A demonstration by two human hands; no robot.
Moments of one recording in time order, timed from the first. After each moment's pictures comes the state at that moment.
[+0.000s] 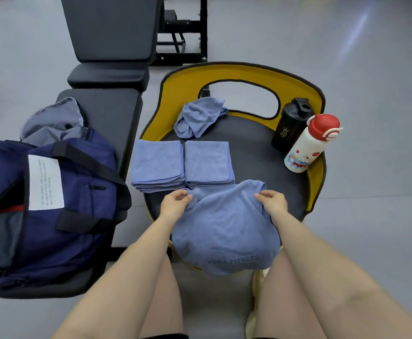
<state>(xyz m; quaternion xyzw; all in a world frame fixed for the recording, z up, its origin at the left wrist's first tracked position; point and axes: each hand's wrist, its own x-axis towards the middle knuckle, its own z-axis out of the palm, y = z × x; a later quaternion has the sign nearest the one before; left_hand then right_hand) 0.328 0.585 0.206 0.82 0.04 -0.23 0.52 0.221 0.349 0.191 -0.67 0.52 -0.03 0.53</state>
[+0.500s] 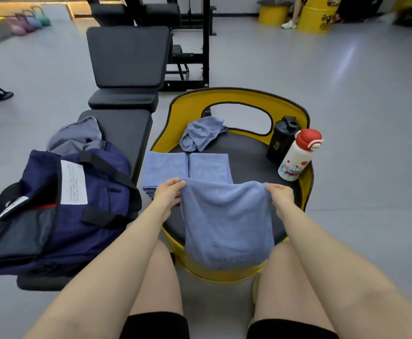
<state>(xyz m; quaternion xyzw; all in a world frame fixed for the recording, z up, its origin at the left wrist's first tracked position) 0.322 0.607 0.287 0.69 0.08 -0.25 0.68 0.206 0.354 0.260 -0.59 0.52 -0.15 0.60</state>
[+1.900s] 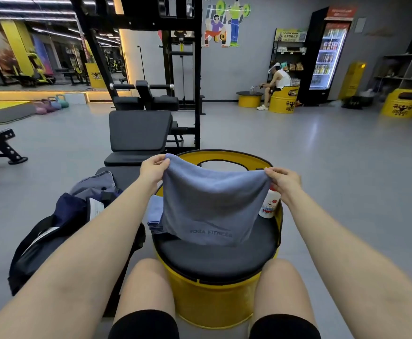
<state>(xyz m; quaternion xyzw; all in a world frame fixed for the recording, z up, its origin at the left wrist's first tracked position) 0.283 0.644 0.480 0.70 -0.11 -0.06 0.70 0.129 0.366 0.449 -0.59 0.30 -0.32 0.68</state>
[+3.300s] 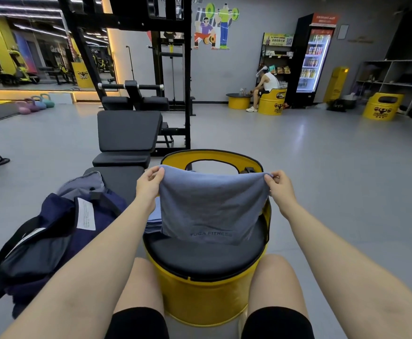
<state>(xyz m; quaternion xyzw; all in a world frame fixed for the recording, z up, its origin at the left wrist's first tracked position) 0.261 0.642 0.437 0.65 -0.08 -0.07 0.75 0.088 0.375 0.433 -0.73 0.28 -0.33 0.53</state>
